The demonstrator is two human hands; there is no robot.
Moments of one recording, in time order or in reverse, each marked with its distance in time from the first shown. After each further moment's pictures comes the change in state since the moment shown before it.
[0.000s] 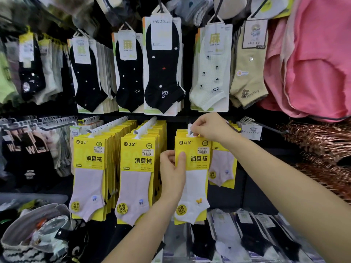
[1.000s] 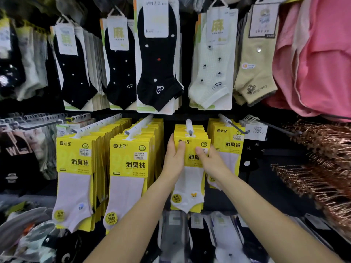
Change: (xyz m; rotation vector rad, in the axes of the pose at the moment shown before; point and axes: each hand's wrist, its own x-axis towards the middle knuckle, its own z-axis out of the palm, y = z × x) left_hand 0.067 -0.027 0.025 -0.041 -0.323 0.036; right_hand -0.019 0.078 0.076 0.485 0.070 0.191
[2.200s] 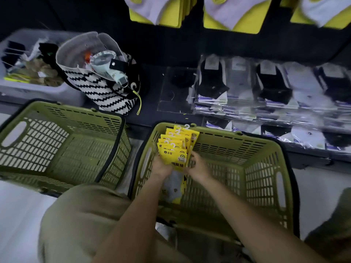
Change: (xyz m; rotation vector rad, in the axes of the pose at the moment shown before) left_hand -0.415 -0.225 -0.243 0.467 0.158 -1.191; right_hand -0.366 0.265 0.285 -0.268 -0.504 0.787
